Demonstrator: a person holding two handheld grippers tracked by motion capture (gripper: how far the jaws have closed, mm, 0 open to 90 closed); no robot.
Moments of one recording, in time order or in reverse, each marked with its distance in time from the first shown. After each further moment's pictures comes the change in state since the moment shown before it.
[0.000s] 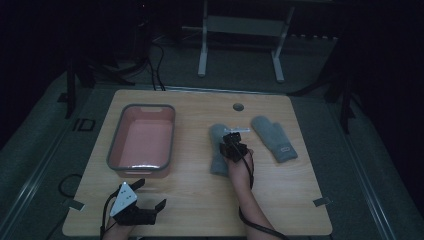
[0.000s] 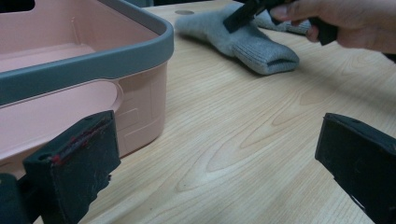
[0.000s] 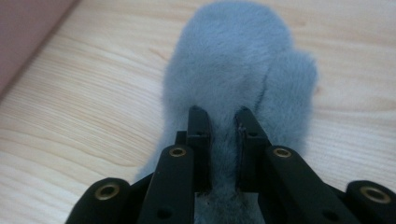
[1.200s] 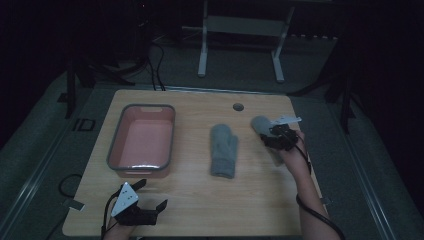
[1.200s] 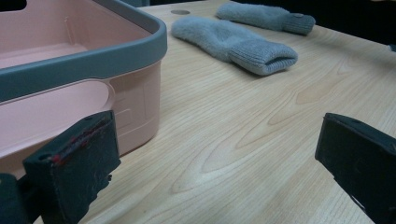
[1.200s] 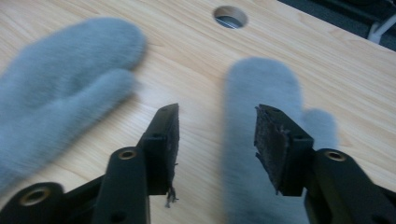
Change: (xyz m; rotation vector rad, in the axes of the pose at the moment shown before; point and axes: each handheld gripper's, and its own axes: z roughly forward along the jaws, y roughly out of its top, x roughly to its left) left arm -0.001 -0.001 0.003 -0.005 -0.015 0.000; right arm -0.152 0.016 -0.065 -0.091 -0.006 -0.302
